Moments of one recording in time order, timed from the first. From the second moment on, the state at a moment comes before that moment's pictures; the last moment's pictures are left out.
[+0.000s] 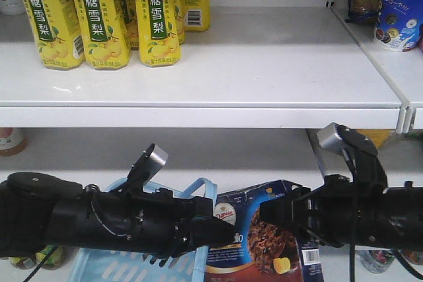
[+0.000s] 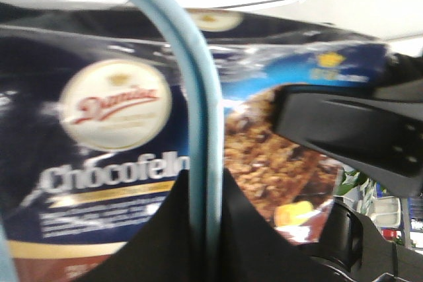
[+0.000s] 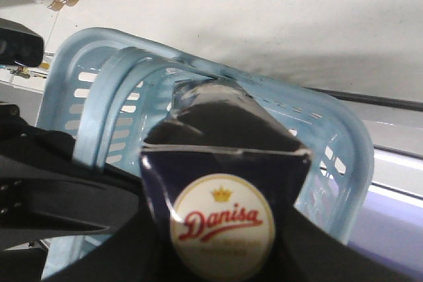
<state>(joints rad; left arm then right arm) -0.57 1.52 -0.72 -1.71 0.72 0.82 0.33 1.14 -0.60 1.04 0.58 -0.55</state>
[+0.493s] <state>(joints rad) -0.57 1.52 -0.72 -1.70 0.72 0.82 0.17 0.75 -0.60 0.79 0.74 -0.38</state>
